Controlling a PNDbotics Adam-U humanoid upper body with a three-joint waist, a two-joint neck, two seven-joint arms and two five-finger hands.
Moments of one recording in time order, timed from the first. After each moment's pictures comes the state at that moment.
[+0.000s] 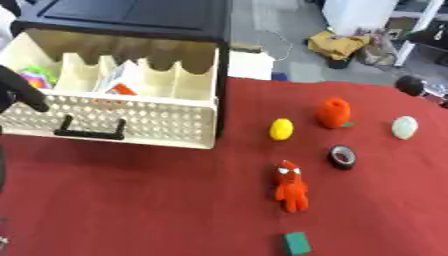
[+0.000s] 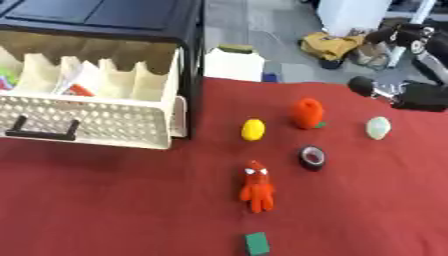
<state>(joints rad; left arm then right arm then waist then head) -0.53 0.29 -0.11 -1.99 0.03 -0.15 0.26 -0.60 -0.99 0.04 -1.51 0.46 -0.18 -0.01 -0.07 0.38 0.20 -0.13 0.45</state>
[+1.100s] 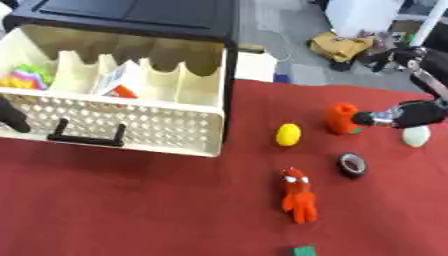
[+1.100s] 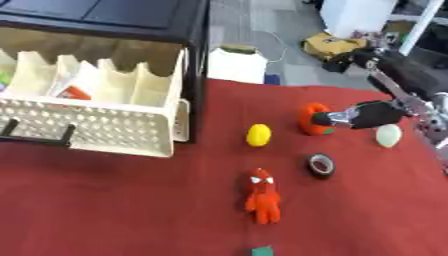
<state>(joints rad) -0.56 0.27 -0.12 -1.99 0.02 -0.16 0.24 -0.68 -0.94 0.05 -1.42 0.55 -0.19 0.03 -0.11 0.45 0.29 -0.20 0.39</state>
